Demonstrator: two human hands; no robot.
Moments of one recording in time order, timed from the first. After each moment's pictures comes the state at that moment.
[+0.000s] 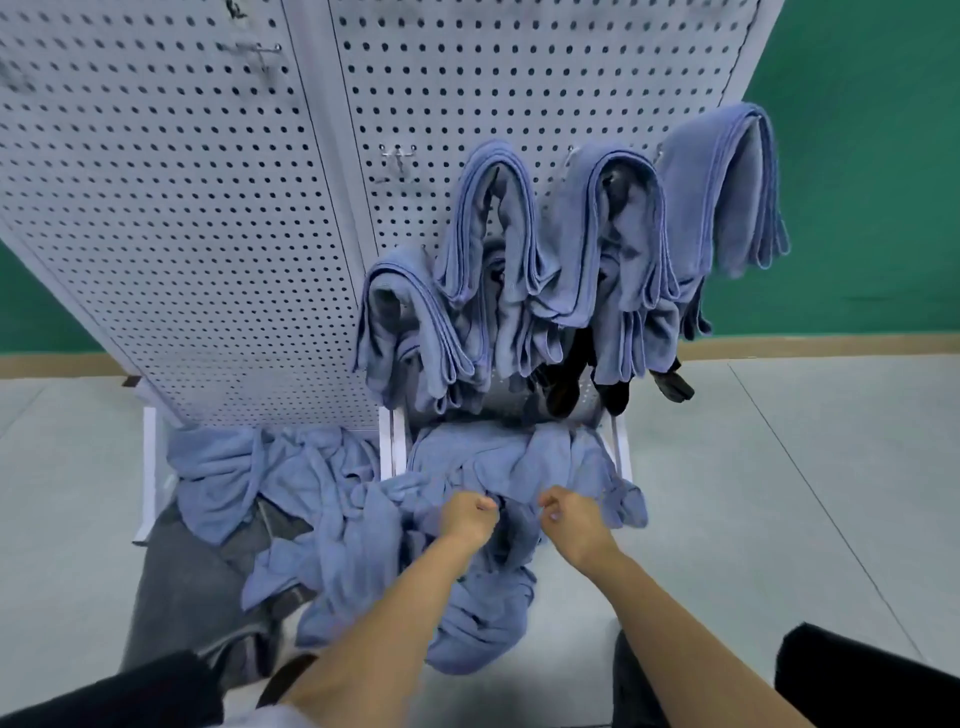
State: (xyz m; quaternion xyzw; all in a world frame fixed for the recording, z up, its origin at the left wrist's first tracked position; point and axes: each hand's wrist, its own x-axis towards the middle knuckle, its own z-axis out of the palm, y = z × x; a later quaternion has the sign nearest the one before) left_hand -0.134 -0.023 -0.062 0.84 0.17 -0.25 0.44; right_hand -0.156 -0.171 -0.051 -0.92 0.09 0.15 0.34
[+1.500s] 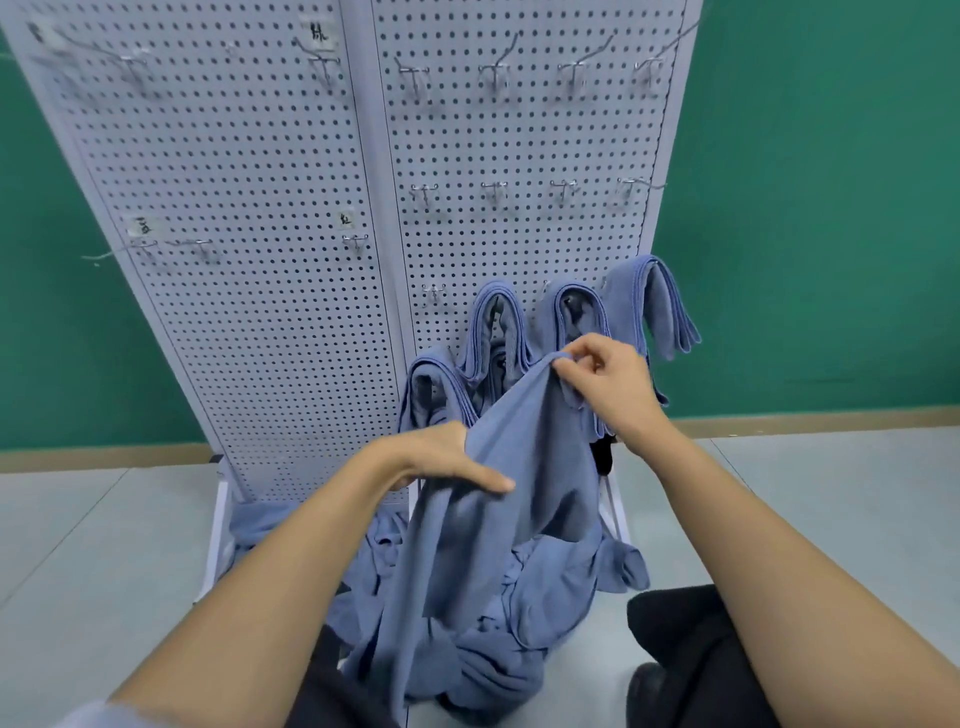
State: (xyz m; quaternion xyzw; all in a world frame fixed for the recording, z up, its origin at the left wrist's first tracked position) left_hand -0.183 0.046 0.211 0.86 -0.15 -0.30 0.39; right_hand -0.184 -0.167 0.229 -0.84 -0.05 -0.21 0.50
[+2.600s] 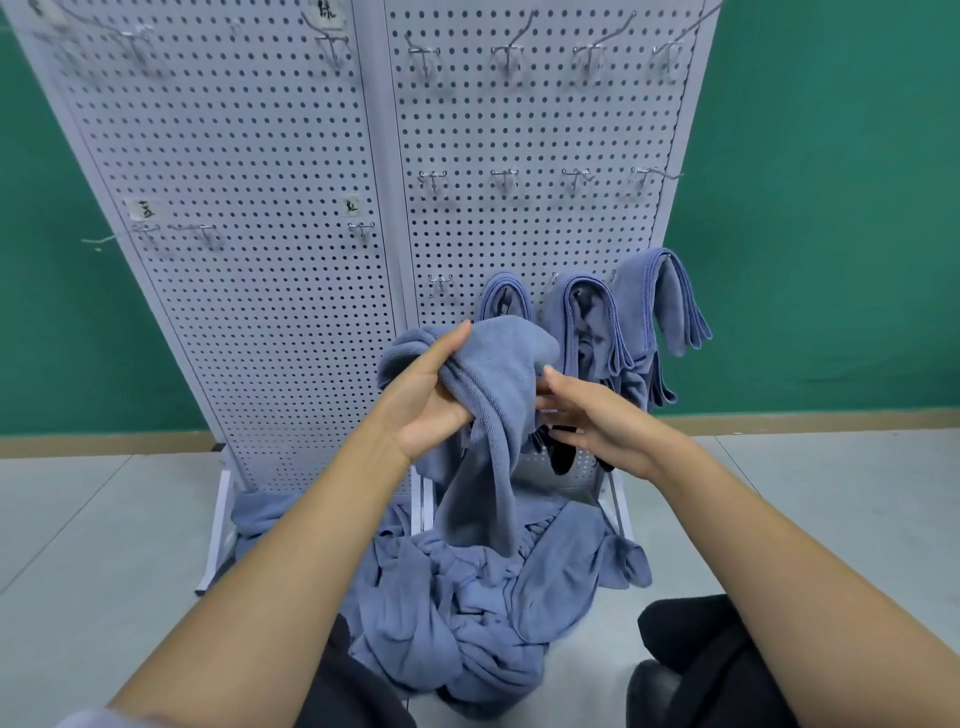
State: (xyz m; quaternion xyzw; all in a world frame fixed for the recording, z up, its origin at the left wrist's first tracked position) left_hand -0.193 0.040 0.246 0.38 -0.03 -0.22 0.90; right_hand -0.184 -0.164 0.204 -0.70 -0.01 0.16 0.69
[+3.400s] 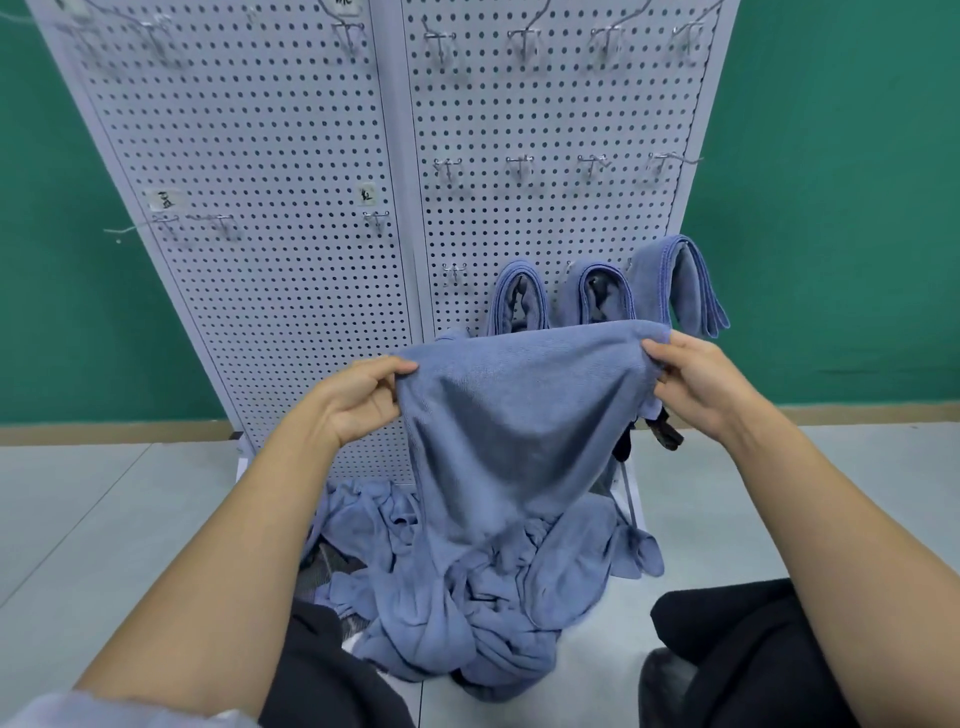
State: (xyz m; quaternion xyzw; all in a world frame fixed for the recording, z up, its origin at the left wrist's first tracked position) left_hand -0.164 0.121 0.221 0.55 0.04 -0.16 0.82; right_hand -0.176 -0.217 0.221 -0.61 0.03 -0.03 0.79
